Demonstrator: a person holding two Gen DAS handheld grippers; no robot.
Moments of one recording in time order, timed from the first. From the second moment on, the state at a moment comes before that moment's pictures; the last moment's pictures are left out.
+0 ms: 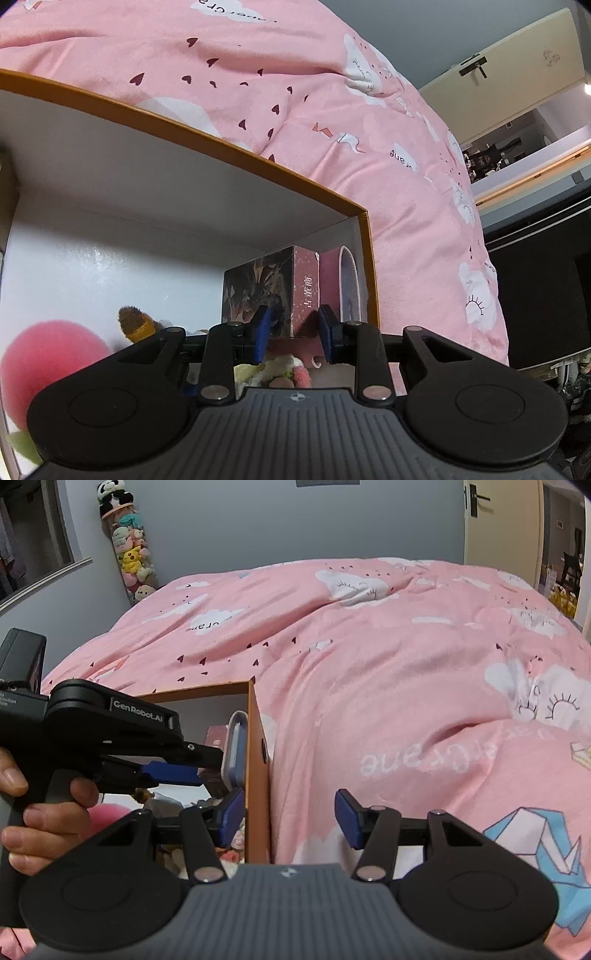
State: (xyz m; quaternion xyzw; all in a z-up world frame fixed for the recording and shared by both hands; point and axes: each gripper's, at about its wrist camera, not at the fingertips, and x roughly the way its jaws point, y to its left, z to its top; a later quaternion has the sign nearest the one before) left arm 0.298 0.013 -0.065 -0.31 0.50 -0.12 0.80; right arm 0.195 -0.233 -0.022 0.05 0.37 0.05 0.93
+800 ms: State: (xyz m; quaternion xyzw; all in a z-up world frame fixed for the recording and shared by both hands) left arm 0.114 0.033 0.026 -0.10 0.47 -0.13 0.87; right arm 0.082 -0.269 -0.001 0.03 0.39 0.07 0.92
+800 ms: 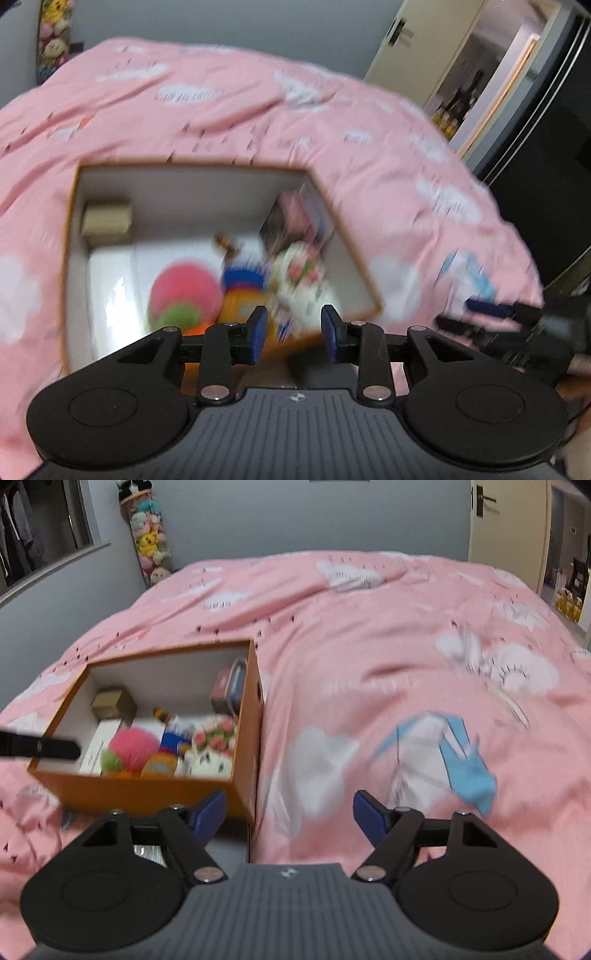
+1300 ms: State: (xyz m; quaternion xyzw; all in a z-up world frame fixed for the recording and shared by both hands) left arm 0.053 0.074 -0.083 -0.03 0.65 -0.08 0.75; right arm 0.043 -0.213 -0.016 0.02 0.43 0.17 0.89
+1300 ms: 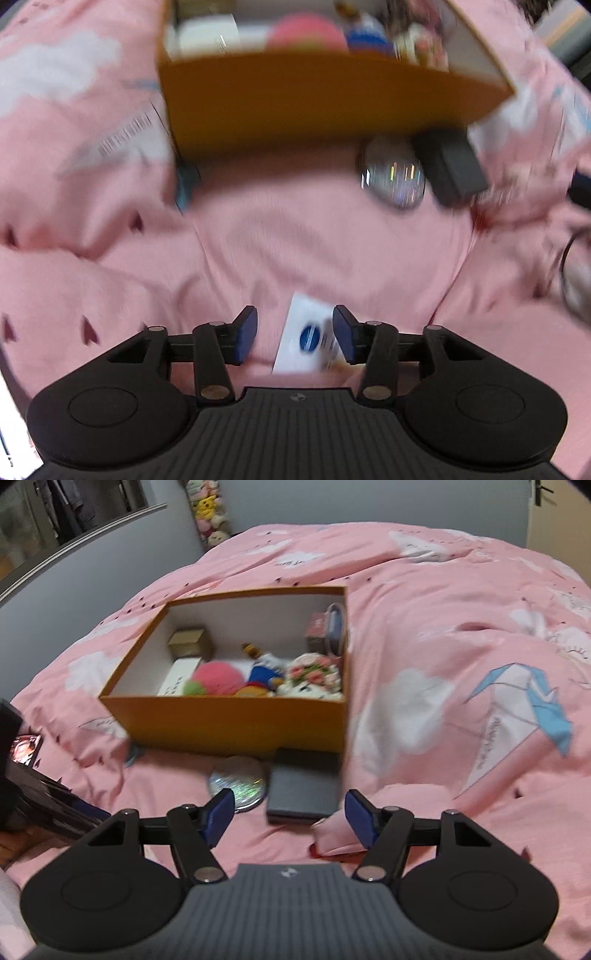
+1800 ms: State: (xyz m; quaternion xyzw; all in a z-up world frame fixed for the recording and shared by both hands) left arm 0.055 0.088 -0.114 -0.13 0.68 -0.12 0.72; right arm 0.043 -0.204 -0.022 0.00 0.45 0.16 0.88
